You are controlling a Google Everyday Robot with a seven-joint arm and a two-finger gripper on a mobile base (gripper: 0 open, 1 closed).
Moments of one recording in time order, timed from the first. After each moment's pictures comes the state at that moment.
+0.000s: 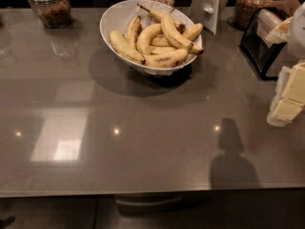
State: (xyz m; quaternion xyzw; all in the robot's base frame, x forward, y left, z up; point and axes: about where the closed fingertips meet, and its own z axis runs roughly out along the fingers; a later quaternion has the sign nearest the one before) arm 0.438 -0.217 0.976 -0.60 0.78 -0.03 0.16
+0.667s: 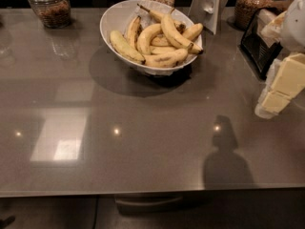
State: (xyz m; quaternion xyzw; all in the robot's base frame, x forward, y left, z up) arm 0.450 -0.199 0.983 -0.59 0.79 -0.02 0.18
